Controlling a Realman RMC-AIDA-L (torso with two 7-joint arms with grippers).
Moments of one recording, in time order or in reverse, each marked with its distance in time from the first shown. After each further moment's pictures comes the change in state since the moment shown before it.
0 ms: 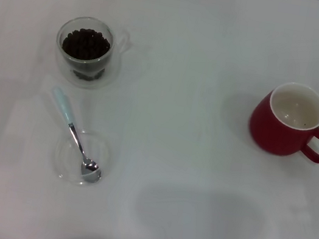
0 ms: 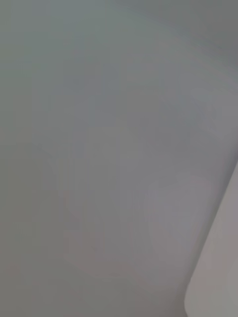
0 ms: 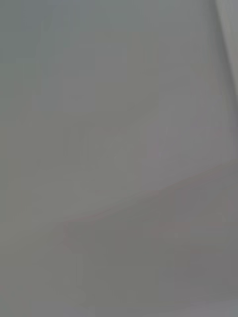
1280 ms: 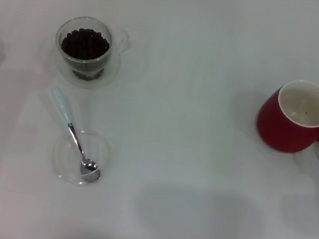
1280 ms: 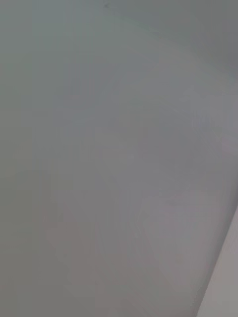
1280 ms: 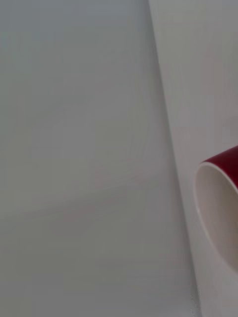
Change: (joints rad) left arm -0.052 -0.001 -0.009 -0.009 0.011 -0.011 -0.001; right arm 0.088 0.001 -0.034 0.033 0.015 0.226 -0.019
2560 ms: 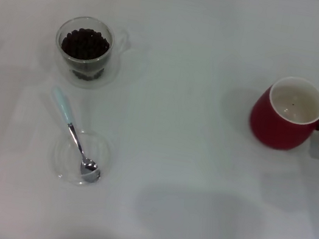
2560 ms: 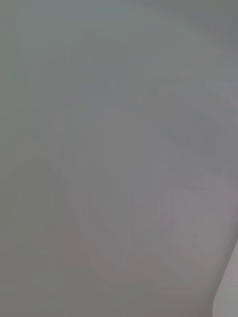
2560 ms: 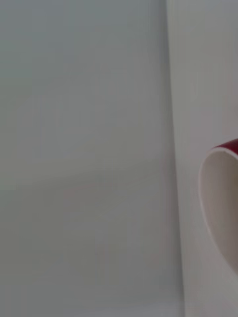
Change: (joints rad) left arm -0.003 0.012 0.000 0.000 -0.052 0.008 -0.002; right arm 0.083 0.001 0.009 -0.028 -0.001 0.088 -0.109
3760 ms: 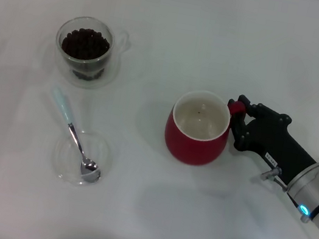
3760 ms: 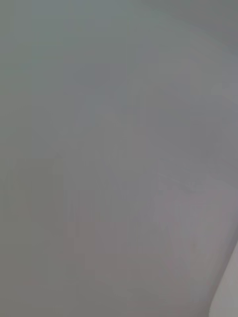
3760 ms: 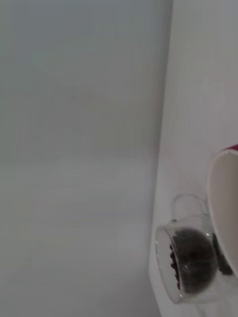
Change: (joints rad) left arm 0.000 -0.004 0.000 0.008 0.000 0.000 -0.017; right arm 0.062 0.003 -0.068 -0.209 -0.187 0.156 -0.092
